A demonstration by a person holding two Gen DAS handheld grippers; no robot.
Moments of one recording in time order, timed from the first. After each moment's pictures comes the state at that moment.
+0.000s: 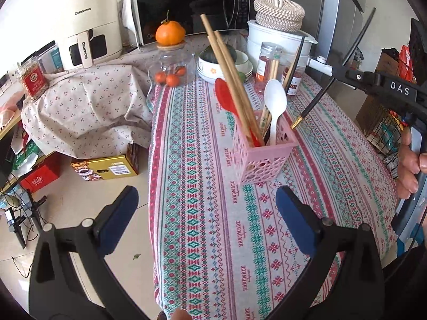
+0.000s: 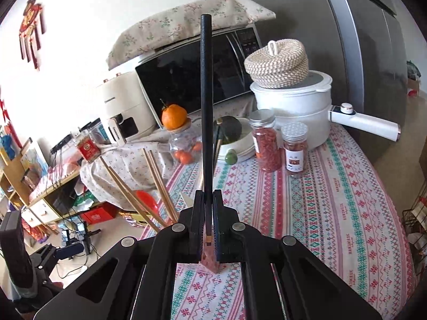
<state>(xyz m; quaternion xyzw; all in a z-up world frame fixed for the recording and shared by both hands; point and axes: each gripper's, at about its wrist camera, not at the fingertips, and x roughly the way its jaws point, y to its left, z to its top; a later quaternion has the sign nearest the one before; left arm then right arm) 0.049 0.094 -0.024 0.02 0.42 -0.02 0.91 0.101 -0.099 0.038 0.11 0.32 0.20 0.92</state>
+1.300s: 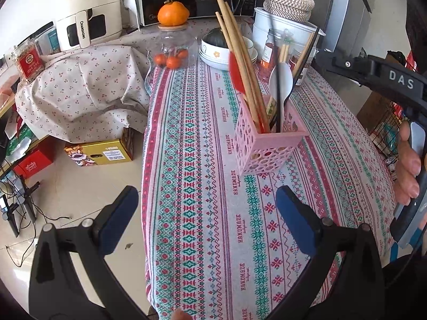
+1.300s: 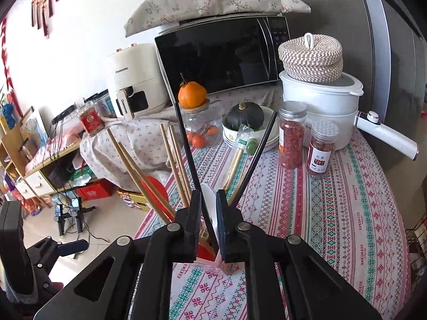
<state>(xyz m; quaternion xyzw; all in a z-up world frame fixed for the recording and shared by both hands) 0.060 0.095 -0.040 -0.01 0.45 -0.02 0.89 0.115 -0.051 0.030 0.05 0.35 0.22 0.91</state>
